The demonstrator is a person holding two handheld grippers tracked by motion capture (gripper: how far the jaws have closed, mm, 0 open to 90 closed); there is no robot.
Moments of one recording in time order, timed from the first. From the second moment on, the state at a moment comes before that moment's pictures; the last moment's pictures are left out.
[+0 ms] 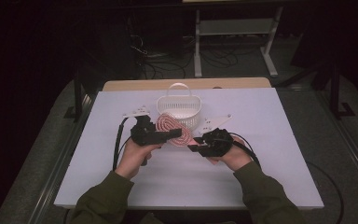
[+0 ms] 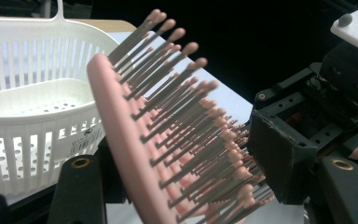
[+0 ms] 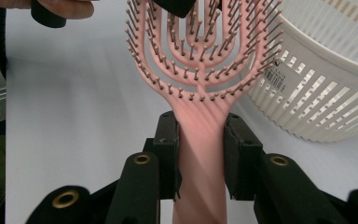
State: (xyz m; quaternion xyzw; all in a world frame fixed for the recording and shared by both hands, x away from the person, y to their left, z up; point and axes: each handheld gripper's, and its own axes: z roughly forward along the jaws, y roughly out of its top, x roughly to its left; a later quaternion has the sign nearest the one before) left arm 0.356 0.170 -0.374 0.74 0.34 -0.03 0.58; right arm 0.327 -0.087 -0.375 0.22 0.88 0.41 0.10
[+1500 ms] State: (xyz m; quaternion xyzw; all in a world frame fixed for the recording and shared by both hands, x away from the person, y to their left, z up) left arm 0.355 0.172 -0.373 0.73 0.32 -0.07 0.60; right arm 0.327 -0.081 -0.383 0.21 0.89 0.40 0.10
